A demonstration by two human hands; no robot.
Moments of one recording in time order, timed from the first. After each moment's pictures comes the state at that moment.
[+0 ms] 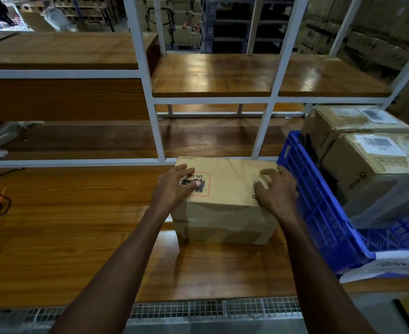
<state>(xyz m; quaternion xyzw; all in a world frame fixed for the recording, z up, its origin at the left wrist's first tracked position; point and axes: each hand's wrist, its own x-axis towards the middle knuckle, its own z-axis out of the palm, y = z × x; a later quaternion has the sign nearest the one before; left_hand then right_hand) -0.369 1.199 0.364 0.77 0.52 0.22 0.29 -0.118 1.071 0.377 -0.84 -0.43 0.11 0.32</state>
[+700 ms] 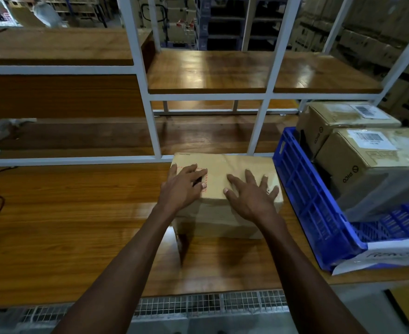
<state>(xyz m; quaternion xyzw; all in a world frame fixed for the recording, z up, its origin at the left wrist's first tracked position) -0.350 1.174 0.376 0.84 0.49 0.09 0.22 -0.166 1.072 0.380 -0.82 -0.53 0.18 0.08</state>
